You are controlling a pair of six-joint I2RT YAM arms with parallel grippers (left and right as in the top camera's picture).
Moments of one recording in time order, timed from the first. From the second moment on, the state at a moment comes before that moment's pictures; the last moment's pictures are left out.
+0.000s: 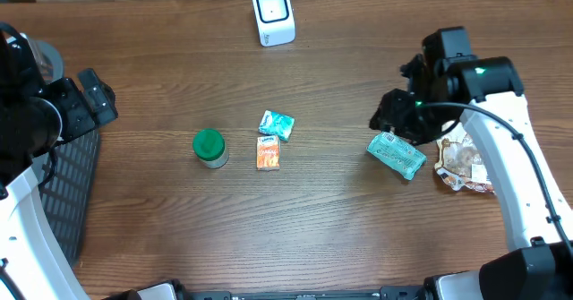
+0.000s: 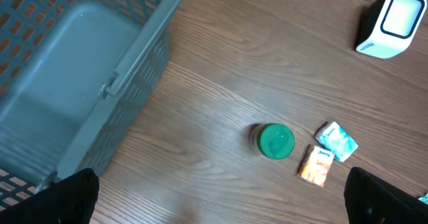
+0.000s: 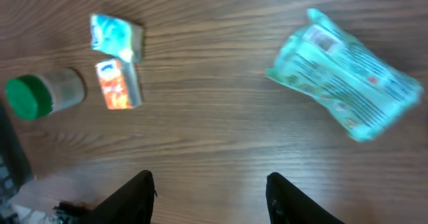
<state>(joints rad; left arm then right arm) 0.27 1.46 2.15 -1.69 -0.01 -0.23 0.14 1.59 1.51 -1.28 -0.34 0.31</state>
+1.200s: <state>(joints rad) 0.27 1.46 2.15 -1.69 -0.01 -0.23 0.49 1.79 1.35 -0.84 -0.44 0.52</state>
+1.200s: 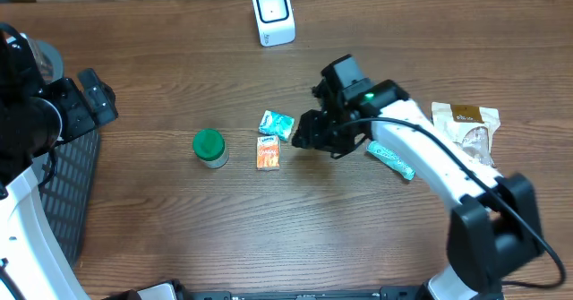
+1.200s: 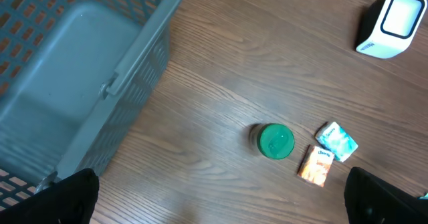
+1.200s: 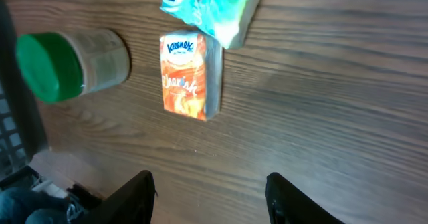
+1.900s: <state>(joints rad) 0.27 1.46 2.15 -1.69 -0.01 -0.23 0.64 2.01 1.35 -0.64 -0.42 0.70</state>
